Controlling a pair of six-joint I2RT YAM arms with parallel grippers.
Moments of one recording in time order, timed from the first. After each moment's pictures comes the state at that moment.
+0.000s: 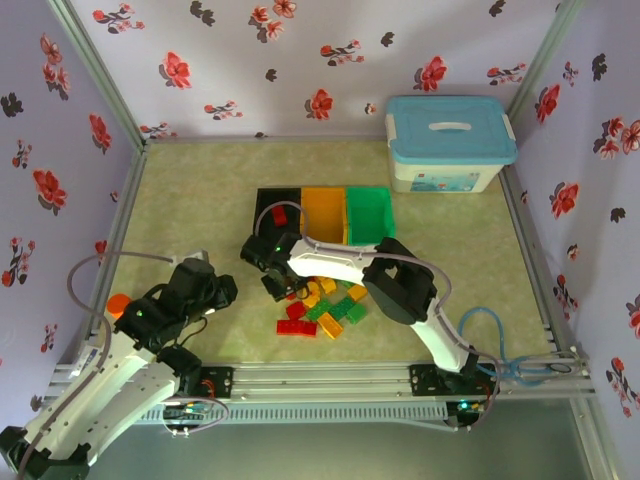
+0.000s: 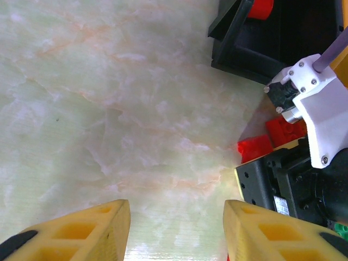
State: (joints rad) left arm -0.63 0.59 0.61 -0.89 -0.21 -0.80; right arm 1.11 2.20 1.70 -0.91 0.07 0.54
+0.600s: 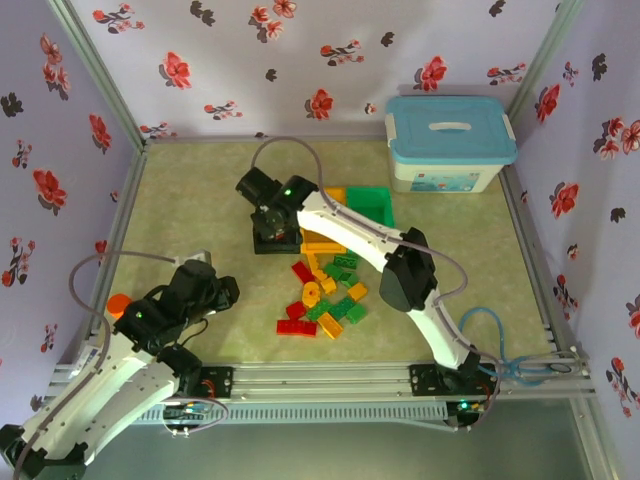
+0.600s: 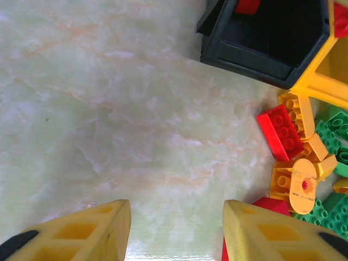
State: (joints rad) left arm -0.66 0.57 0.61 -0.89 -0.21 -0.81; right arm 0.97 2.26 2.25 -1.10 0.16 0.43
